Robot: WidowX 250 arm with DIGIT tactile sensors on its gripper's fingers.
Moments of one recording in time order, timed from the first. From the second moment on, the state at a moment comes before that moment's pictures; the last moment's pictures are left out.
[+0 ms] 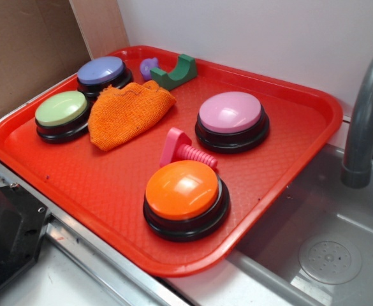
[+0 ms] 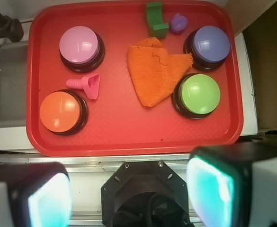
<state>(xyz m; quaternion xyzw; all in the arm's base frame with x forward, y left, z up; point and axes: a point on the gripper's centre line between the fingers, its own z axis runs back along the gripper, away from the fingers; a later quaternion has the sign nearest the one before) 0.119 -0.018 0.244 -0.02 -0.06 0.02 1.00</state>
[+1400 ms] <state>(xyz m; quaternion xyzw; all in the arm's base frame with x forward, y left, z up) 0.207 -0.098 0.129 -0.03 -0.04 0.15 0.99</state>
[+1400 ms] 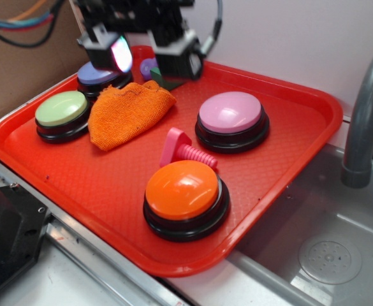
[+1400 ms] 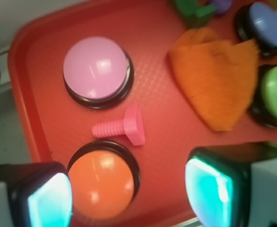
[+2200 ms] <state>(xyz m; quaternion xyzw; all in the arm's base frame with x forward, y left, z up) 0.214 -0.085 0.053 -0.01 0.00 0.18 0.98</state>
